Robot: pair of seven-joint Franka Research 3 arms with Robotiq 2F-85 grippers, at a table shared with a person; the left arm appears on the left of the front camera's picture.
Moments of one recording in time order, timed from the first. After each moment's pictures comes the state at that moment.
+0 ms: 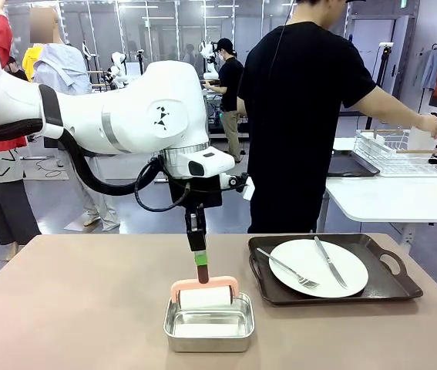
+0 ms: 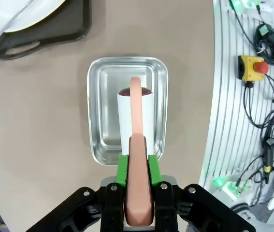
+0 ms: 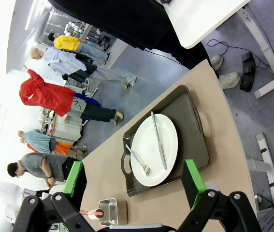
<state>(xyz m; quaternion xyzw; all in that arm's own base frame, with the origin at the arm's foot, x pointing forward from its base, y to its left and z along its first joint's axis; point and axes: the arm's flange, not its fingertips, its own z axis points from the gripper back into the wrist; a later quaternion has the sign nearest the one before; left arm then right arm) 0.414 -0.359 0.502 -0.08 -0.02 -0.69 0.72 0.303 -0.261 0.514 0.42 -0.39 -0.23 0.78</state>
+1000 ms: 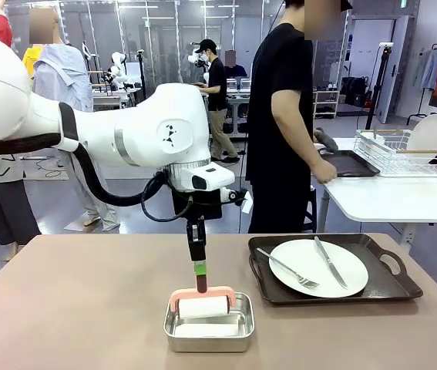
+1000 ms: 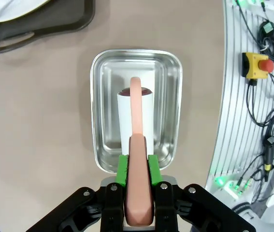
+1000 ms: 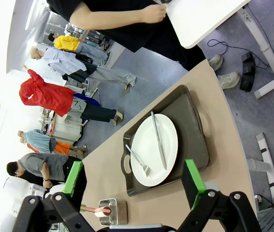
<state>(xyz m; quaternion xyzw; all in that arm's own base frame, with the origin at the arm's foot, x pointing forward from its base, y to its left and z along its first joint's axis) 0.440 -0.361 0.462 -0.09 0.01 -0.69 0.72 0.303 -0.261 0.514 0.42 -0.39 -0.23 0.78</state>
